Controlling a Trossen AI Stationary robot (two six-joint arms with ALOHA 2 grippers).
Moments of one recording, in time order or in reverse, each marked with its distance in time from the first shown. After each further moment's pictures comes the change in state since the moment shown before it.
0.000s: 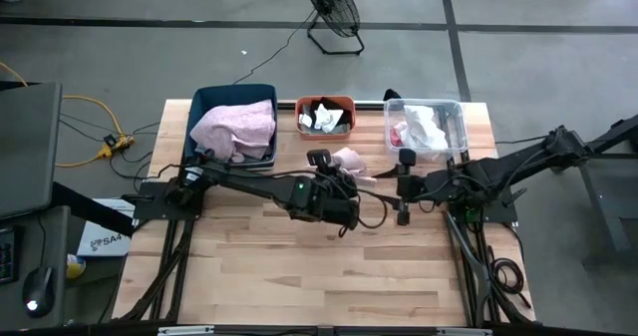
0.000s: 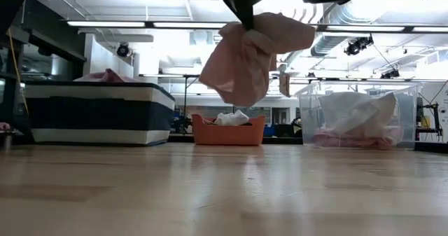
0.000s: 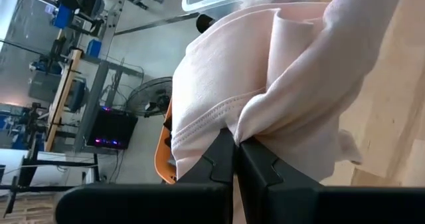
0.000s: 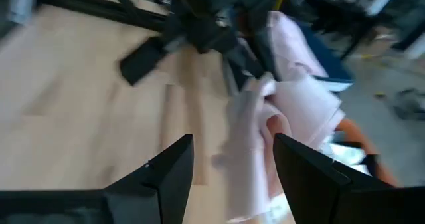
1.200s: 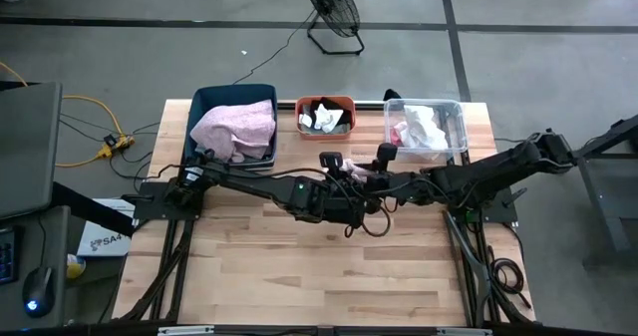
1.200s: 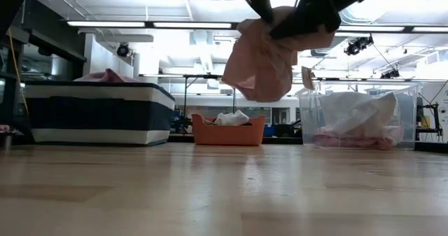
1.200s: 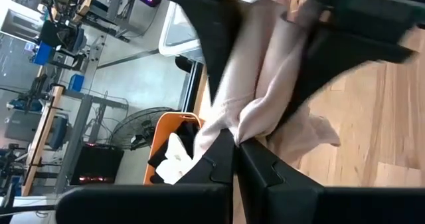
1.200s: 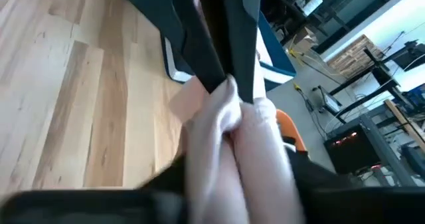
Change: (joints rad) left arm 0.002 0.000 0.000 0.196 0.073 0.210; right arm -0.101 0.272 0.000 0.247 0.186 -0.258
